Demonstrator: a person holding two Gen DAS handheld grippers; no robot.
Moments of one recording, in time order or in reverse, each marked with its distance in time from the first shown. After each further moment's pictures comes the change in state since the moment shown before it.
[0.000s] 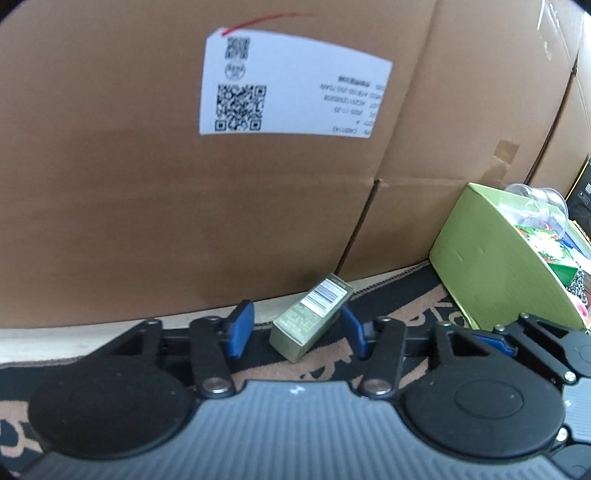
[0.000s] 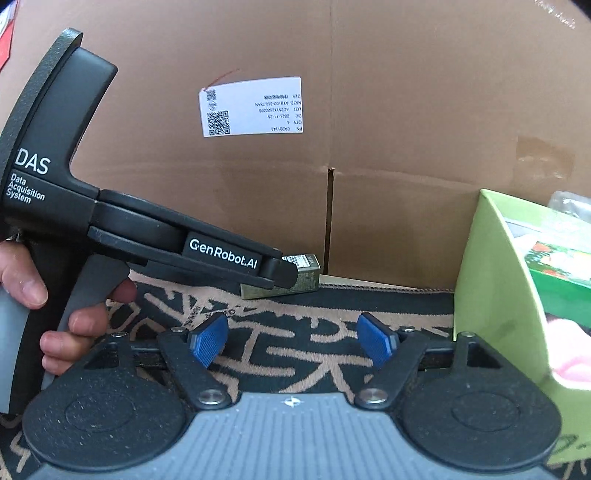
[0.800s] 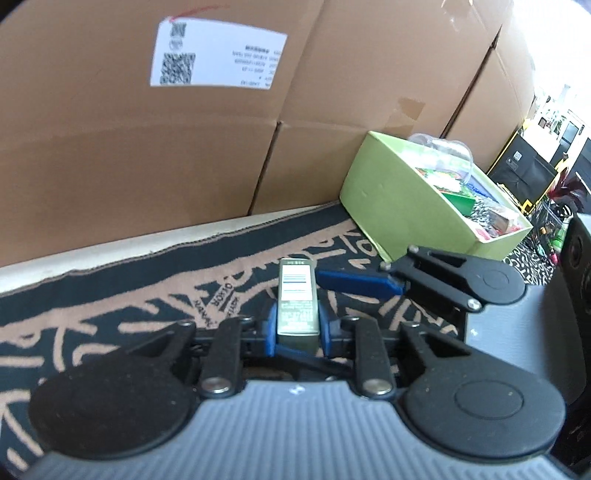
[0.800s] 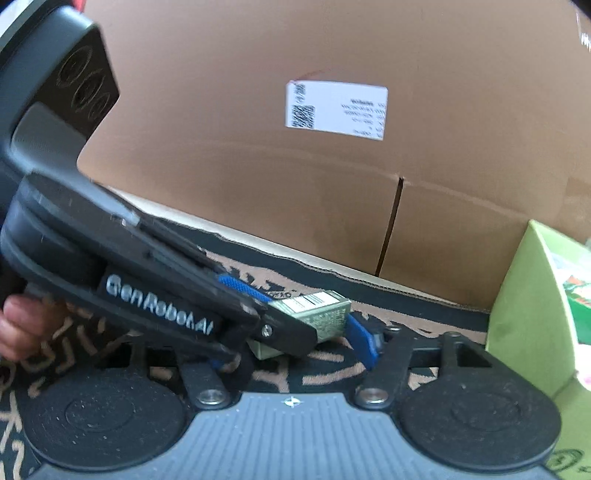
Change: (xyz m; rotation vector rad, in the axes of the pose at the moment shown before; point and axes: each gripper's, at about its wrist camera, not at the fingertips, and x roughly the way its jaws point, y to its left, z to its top) left arm -0.049 -0.015 -0.036 0.041 0.078 -0.218; right arm -0.038 0.028 -0.019 -0.190 -0.028 0.117
